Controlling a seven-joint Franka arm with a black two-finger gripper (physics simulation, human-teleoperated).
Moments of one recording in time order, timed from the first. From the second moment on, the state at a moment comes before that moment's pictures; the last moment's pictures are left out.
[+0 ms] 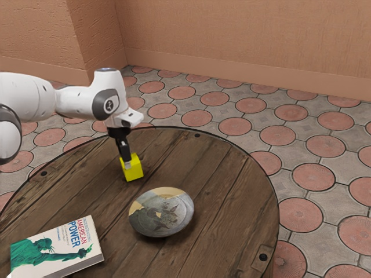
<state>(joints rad) 0.31 0.62 -0.18 -1.54 0.08 2.02 0.81</state>
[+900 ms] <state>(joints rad) 0.31 0.61 -0.18 -1.37 0.10 1.97 0.82</state>
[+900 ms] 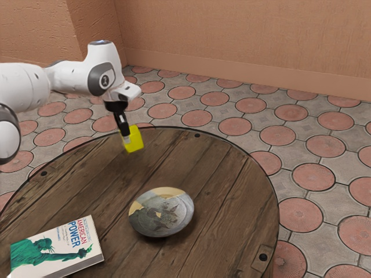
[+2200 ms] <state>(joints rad) -0.22 0.31 0.01 -1.71 0.05 1.86 0.74</state>
